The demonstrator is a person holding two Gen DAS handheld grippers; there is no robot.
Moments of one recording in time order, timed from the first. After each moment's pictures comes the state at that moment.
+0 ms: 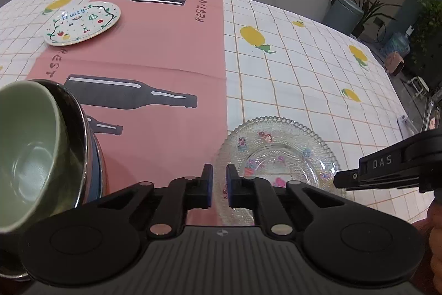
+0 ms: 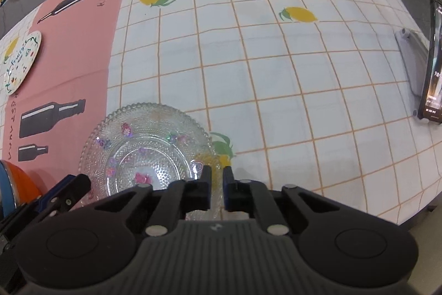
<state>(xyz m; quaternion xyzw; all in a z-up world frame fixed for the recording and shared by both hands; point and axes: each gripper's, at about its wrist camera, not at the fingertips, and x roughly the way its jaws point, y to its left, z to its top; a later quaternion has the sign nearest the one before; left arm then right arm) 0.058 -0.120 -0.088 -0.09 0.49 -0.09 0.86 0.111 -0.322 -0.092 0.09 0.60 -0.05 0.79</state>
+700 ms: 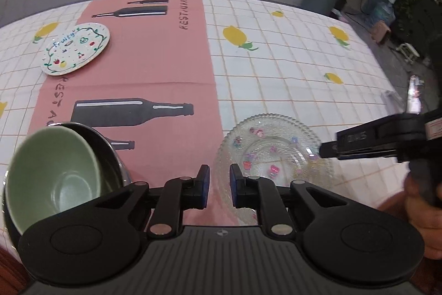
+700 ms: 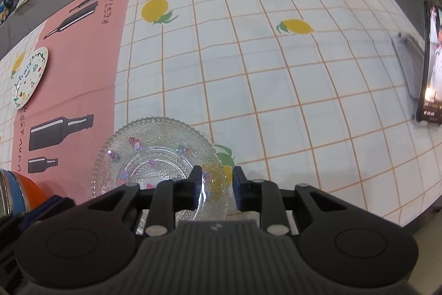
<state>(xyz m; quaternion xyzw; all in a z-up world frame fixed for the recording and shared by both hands) 0.057 -0.109 -0.039 -0.03 0.51 -0.14 0.85 0.106 -0.321 -0.078 0.10 0.58 -0.04 0.81</state>
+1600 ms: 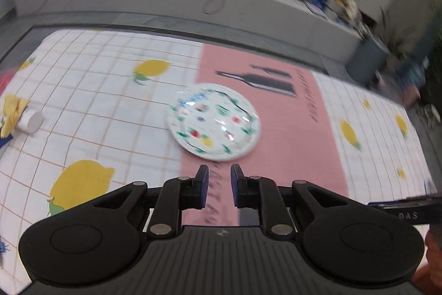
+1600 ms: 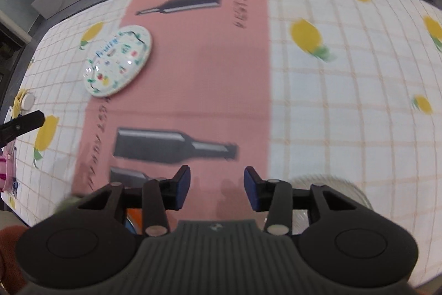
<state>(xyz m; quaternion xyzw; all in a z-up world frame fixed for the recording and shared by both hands) 0.176 0.117 -0.019 -0.11 0.46 -0.05 0.88 0.189 -0.162 -0.057 0.06 0.58 0.09 0.81</state>
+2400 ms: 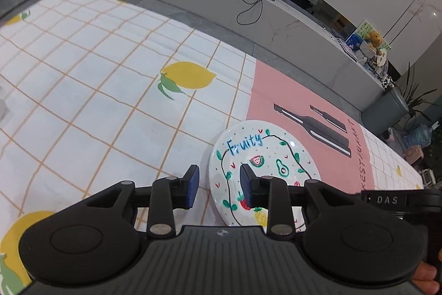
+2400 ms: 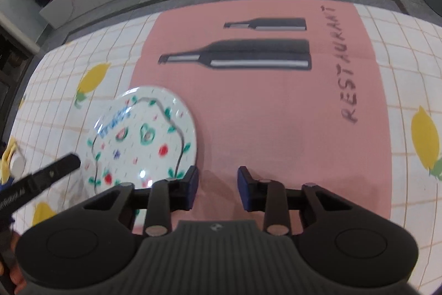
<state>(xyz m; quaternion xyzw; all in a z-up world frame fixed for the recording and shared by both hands) 0.268 0.176 -0.103 -0.22 0.44 -0.02 0.87 0.337 -0.075 -0.119 0.08 0.55 0.10 0.82</state>
